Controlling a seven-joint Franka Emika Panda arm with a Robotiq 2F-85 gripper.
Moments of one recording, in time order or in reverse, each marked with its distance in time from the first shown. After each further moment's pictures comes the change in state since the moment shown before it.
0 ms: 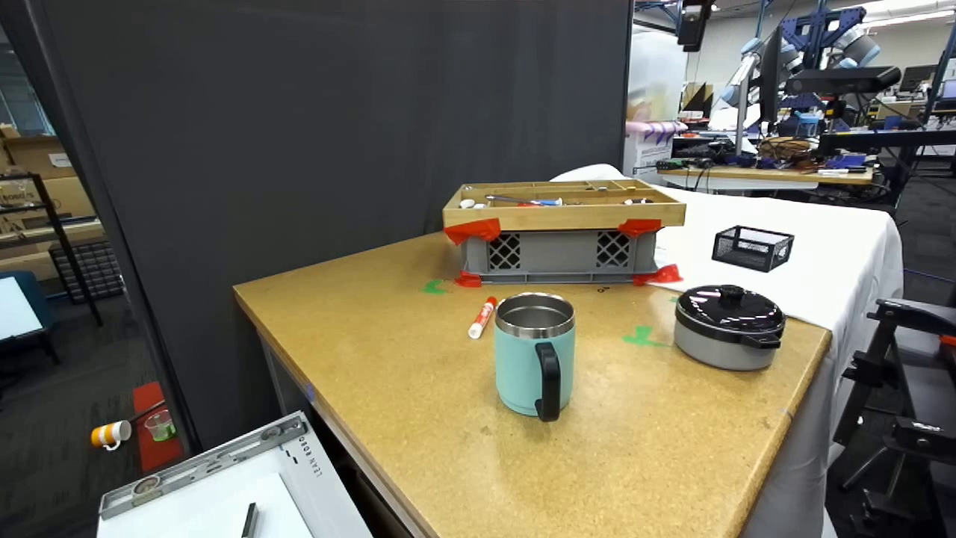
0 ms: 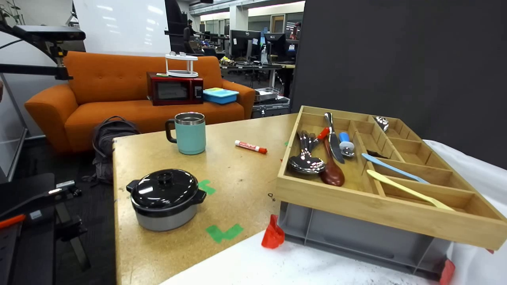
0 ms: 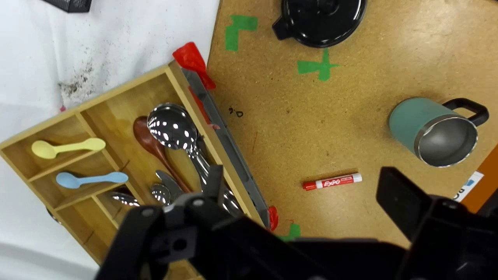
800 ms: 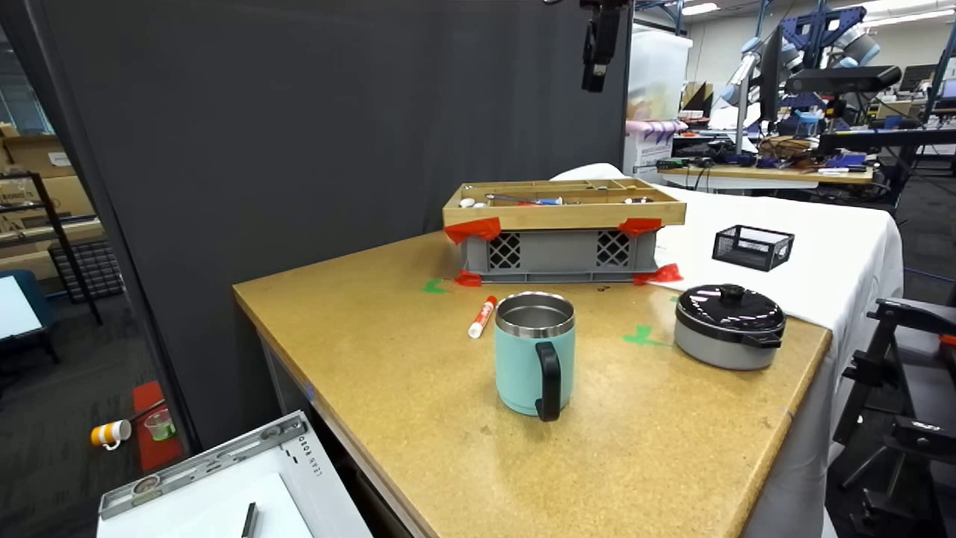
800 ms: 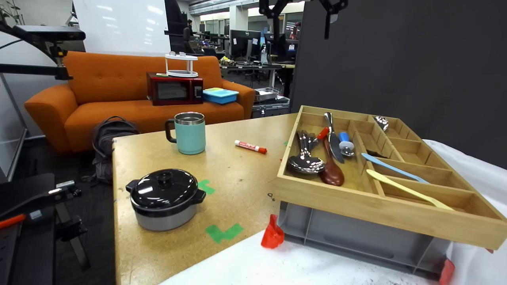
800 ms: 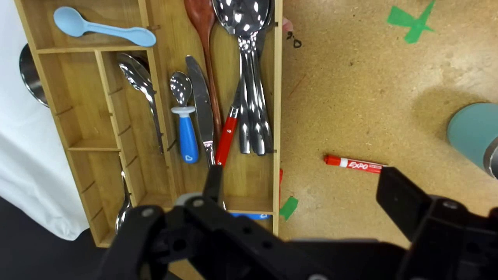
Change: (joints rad) arm -0.021 0.439 -0.001 0.370 0.020 0.108 -0.415
